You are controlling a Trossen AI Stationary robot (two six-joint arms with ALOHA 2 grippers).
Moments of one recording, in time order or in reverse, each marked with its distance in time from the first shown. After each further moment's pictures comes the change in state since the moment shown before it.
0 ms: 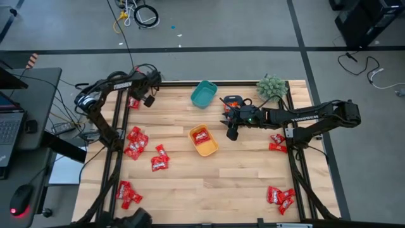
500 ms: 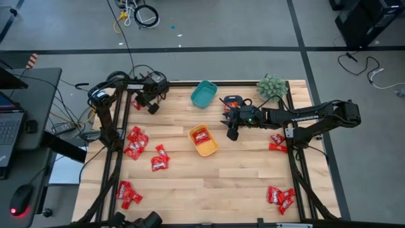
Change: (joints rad) left arm -0.091 0.179 0.005 0.020 0.014 0.006; right arm 0.000 0.000 0.000 -0.012 0.000 0.000
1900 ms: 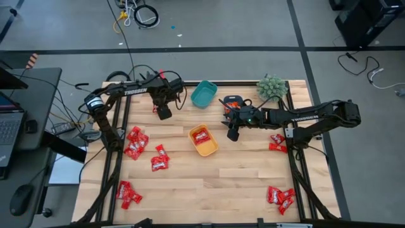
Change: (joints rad) left arm -0.256 -0.115 0.237 -0.176 0.315 0.367; right arm 0.001 0.000 0.000 -0.033 0.000 0.011
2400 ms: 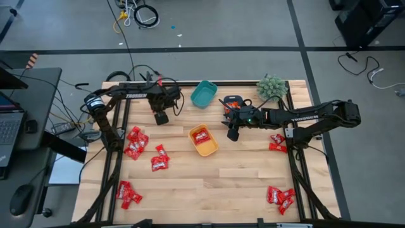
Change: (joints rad) left arm 0.003 0.001 -0.196 0.191 -0.017 0.051; right arm 0.000 0.000 0.000 -0.001 0.000 -0.003
